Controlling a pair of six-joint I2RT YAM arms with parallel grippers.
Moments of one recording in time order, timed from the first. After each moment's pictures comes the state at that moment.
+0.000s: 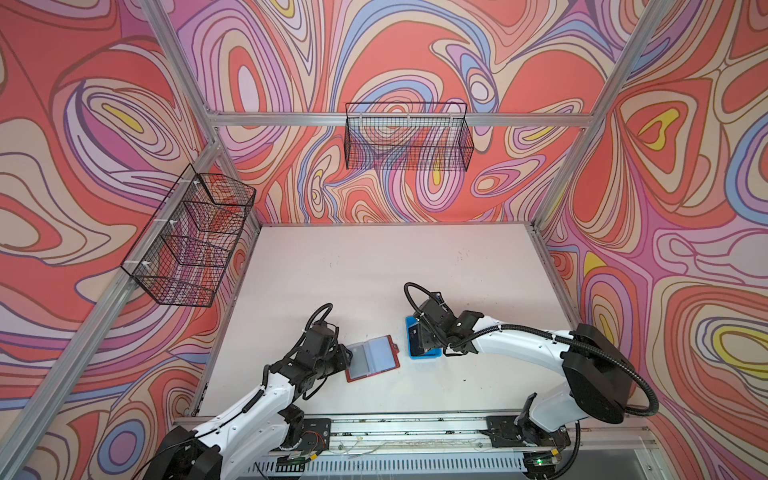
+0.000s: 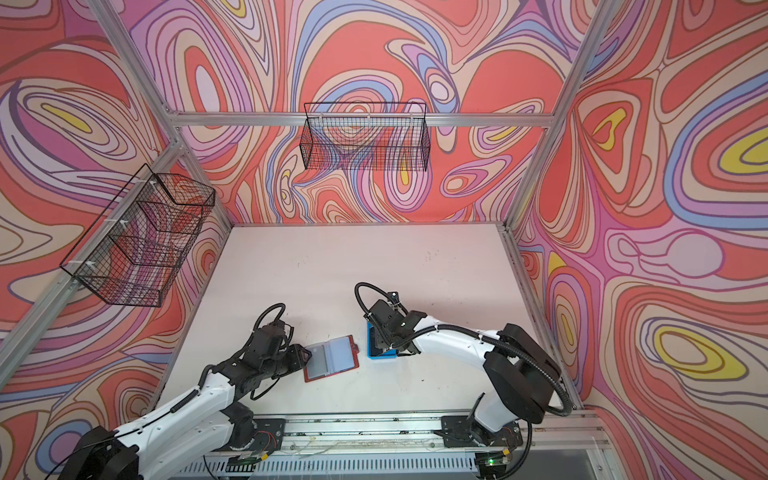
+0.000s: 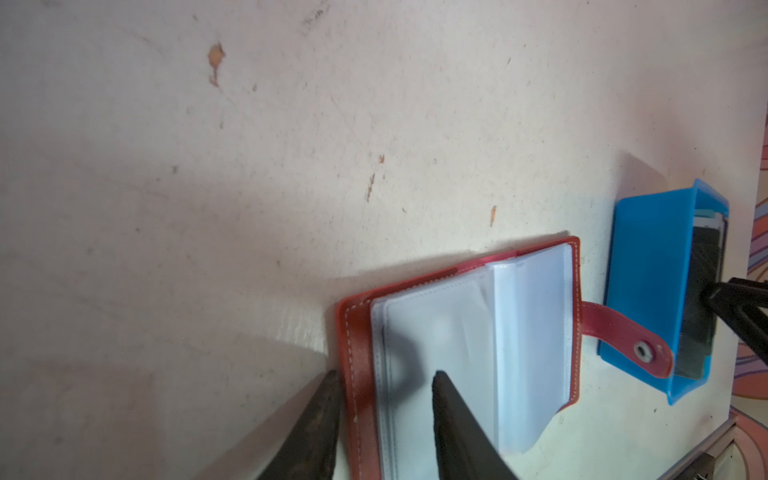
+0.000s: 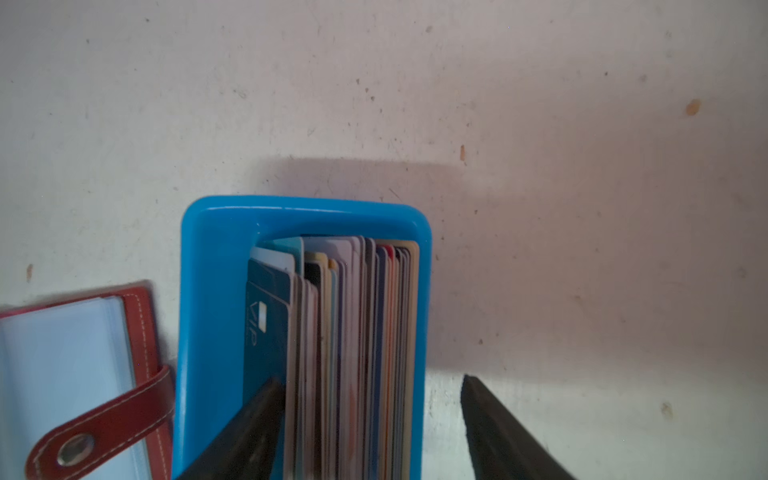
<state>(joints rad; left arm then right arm) -0.46 0.90 0.25 -0.28 0.14 -0.82 0.87 1.56 0.92 -0.53 0.28 0.74</state>
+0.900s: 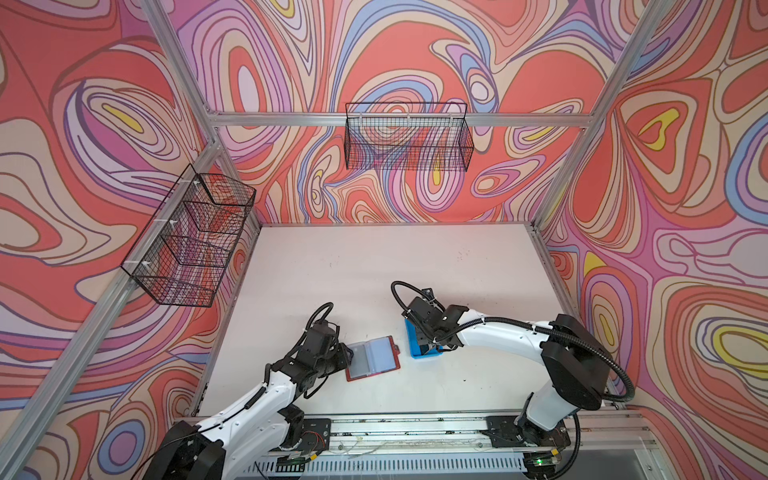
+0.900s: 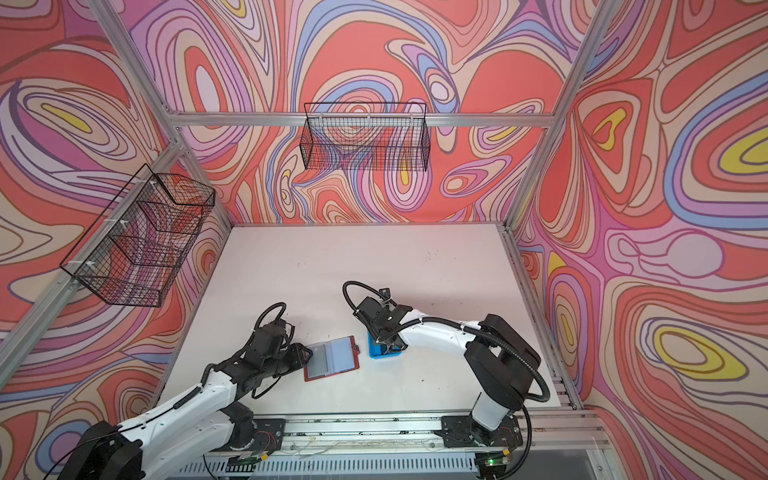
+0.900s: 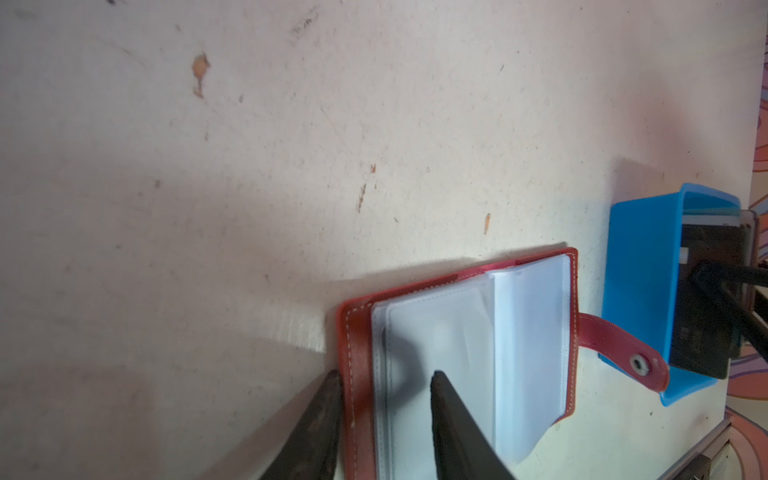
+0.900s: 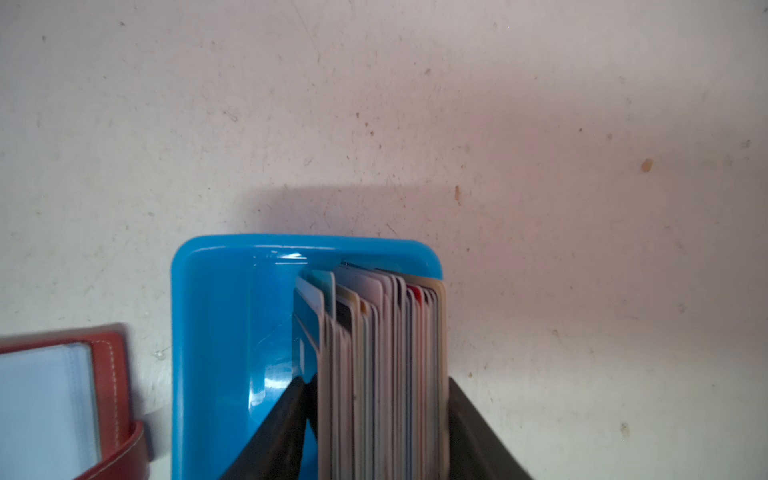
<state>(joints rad) -0.46 0.93 0.25 -0.24 0.14 -0.82 0.90 1.66 1.03 -0.62 0.39 0.71</state>
